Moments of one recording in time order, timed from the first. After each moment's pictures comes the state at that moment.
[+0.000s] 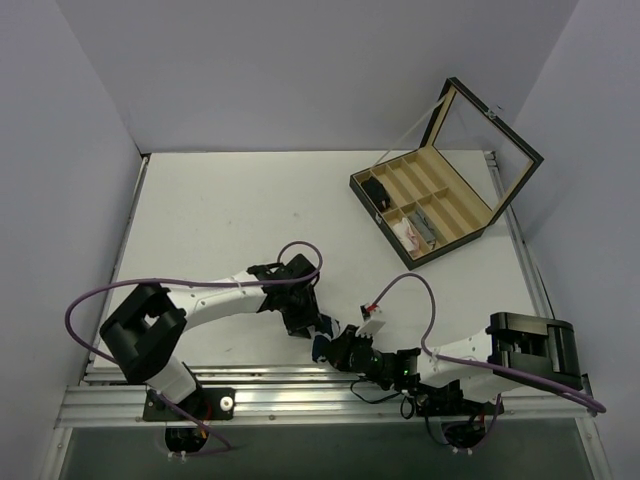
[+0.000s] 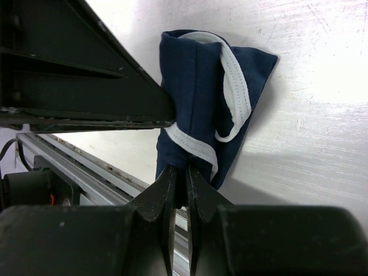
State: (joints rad) left arm -0.90 1.58 0.92 -0.54 0.15 -1.17; right arm 1.39 1.35 0.20 0.52 0.56 1.28
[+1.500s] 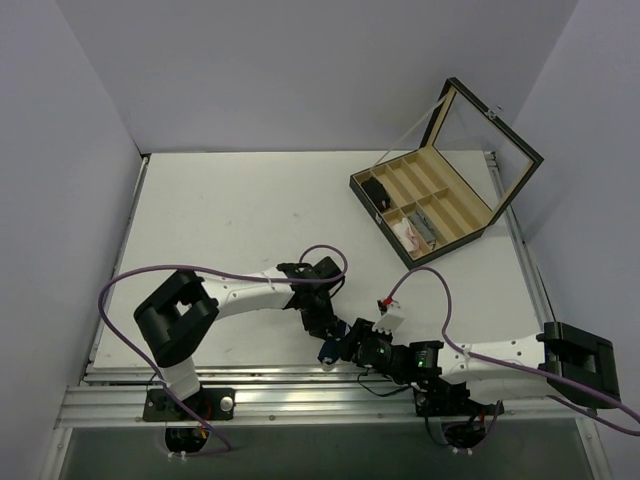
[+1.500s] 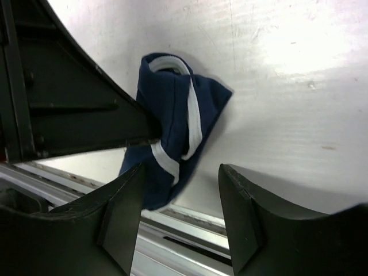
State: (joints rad) left arm -0.99 1.77 1.09 -0.58 0.12 -1.19; right arm 1.33 1.07 0.25 -0.01 0.54 1.35
